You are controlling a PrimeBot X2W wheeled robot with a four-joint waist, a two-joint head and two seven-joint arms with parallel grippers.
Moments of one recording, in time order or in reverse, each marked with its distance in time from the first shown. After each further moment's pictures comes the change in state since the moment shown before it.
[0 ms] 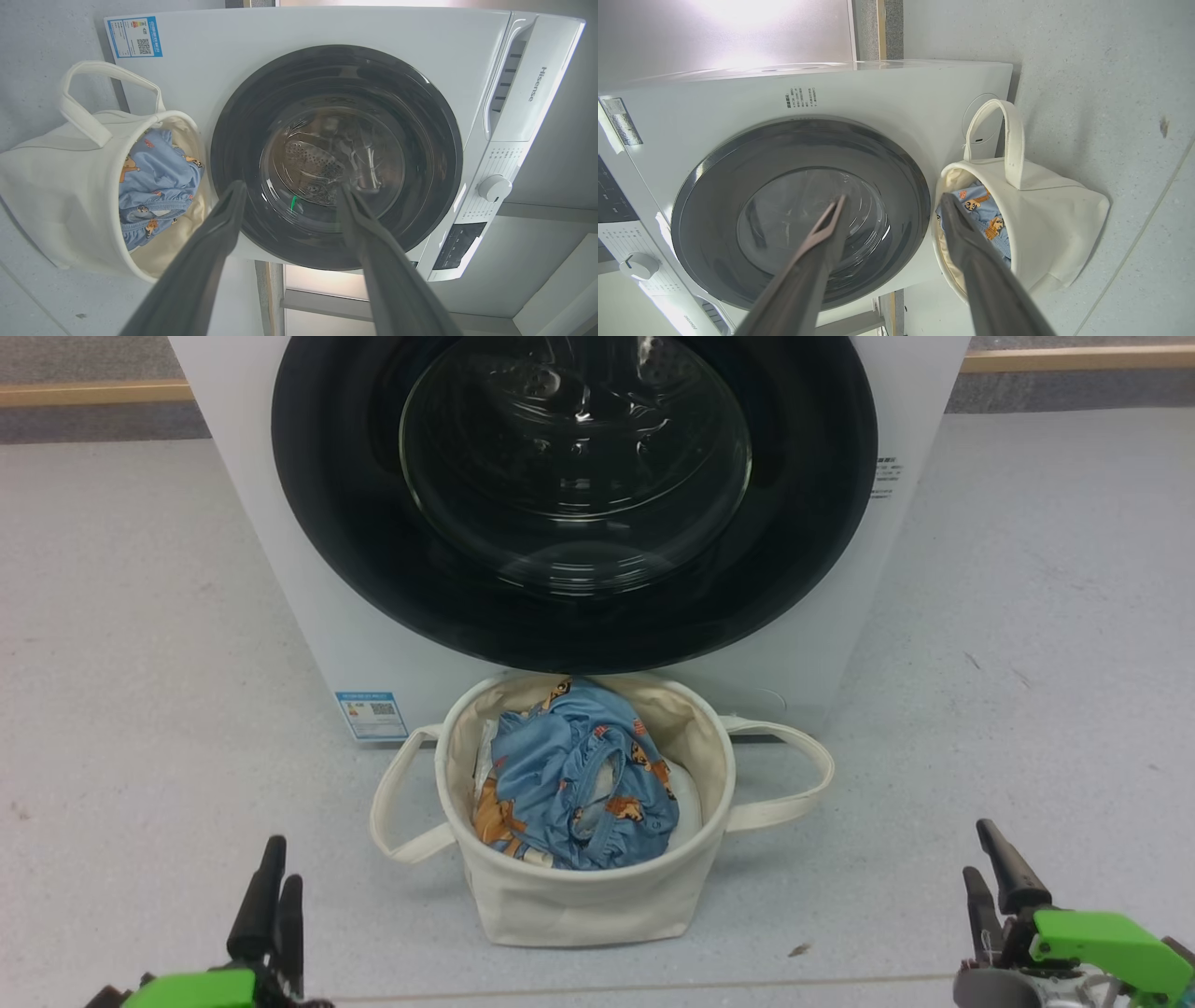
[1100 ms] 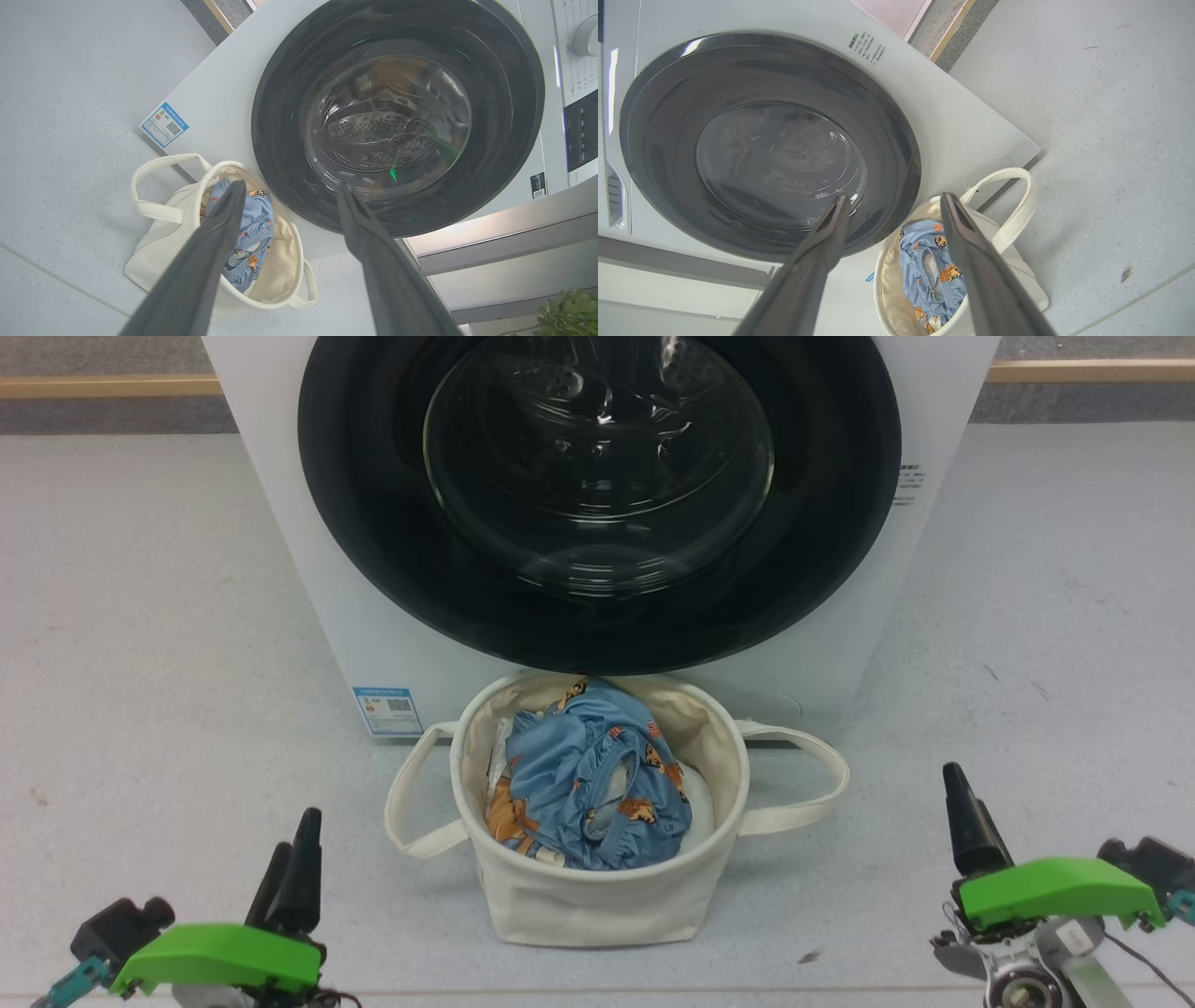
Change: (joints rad) left arm -0.073 0.118 -0.160 0.022 0.461 0.071 -0.115; right arm -0.069 -0.006 0.056 0.004 -0.555 0.000 -0.050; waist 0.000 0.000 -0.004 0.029
